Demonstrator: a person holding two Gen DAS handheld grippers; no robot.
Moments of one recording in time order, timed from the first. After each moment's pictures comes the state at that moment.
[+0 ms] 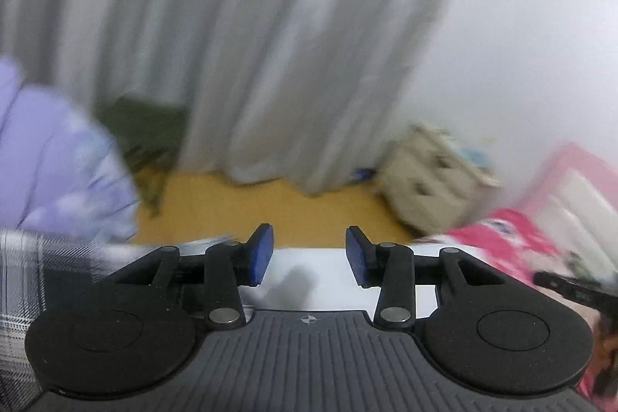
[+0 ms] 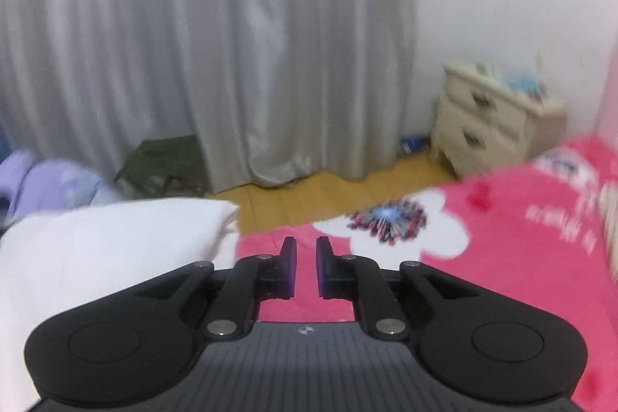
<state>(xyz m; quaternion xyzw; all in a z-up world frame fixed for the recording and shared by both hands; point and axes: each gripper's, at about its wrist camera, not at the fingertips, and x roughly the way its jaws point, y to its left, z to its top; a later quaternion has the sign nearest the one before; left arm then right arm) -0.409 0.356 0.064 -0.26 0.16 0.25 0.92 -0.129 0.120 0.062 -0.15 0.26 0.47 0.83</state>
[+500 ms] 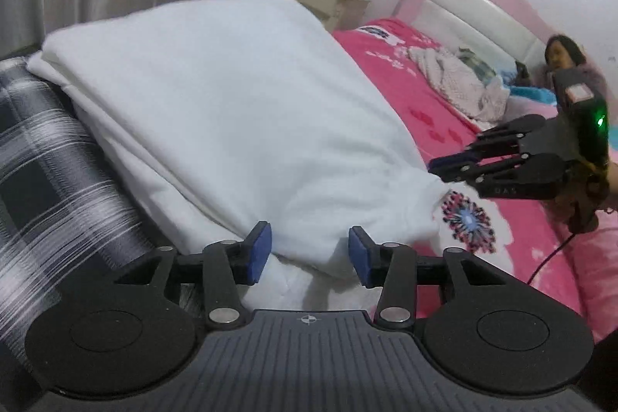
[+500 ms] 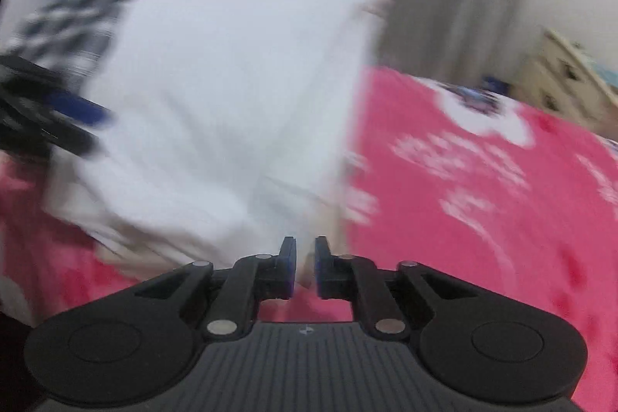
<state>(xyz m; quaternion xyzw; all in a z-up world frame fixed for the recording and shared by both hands) -0.413 0.227 0.020 -0.20 0.36 0.03 0.91 -0.214 0.035 -0.007 -0.31 0.34 0.52 0.72</state>
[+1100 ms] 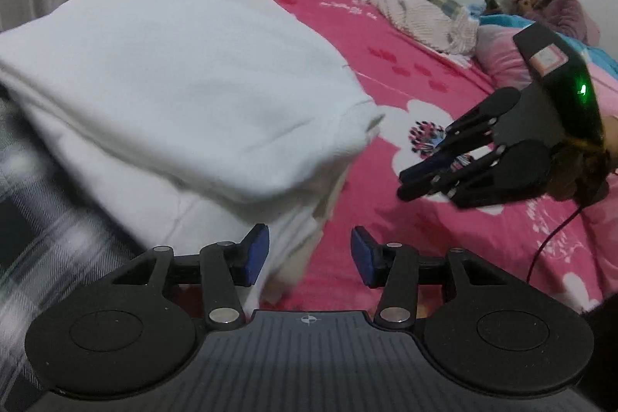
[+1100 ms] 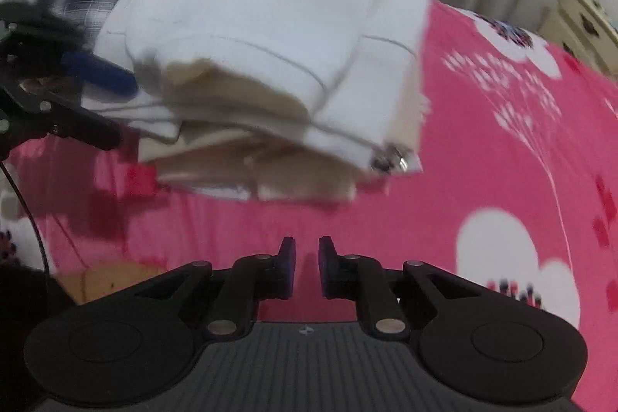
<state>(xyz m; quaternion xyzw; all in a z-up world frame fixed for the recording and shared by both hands) -0.418 0.162 0.001 -0.12 0.40 -0.01 0.91 -0.263 0.019 -0.050 -0.33 0.42 0.51 0.67</state>
